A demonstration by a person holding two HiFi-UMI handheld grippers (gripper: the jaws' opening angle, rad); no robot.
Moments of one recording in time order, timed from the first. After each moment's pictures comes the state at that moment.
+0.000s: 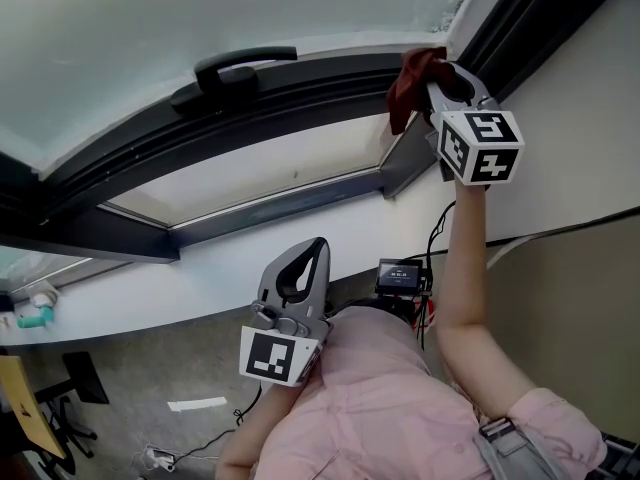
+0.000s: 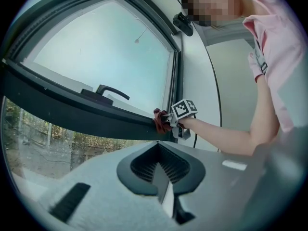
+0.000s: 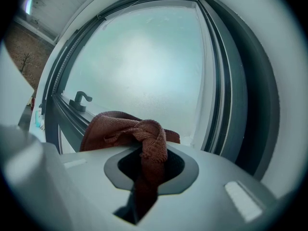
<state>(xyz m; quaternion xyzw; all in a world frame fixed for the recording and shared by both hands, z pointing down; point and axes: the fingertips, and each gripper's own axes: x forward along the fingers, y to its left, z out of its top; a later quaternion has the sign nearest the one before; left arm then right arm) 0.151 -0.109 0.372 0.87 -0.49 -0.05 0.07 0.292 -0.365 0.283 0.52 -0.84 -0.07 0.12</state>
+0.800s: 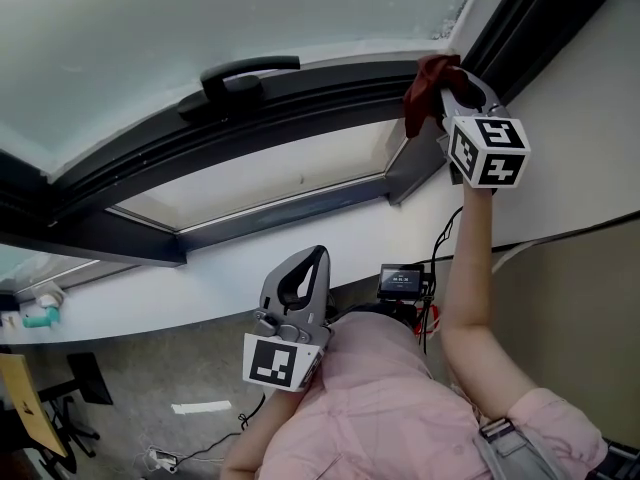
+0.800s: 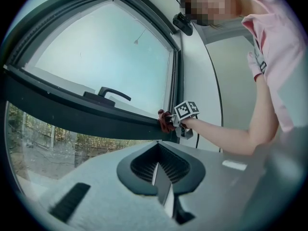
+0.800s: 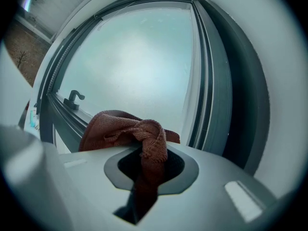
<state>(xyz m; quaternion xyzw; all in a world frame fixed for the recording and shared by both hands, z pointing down) 0.147 -0.104 0.369 0.86 -0.50 -0.04 0.07 0.316 -0.372 0.281 0.54 -0.83 -0.07 0.11</state>
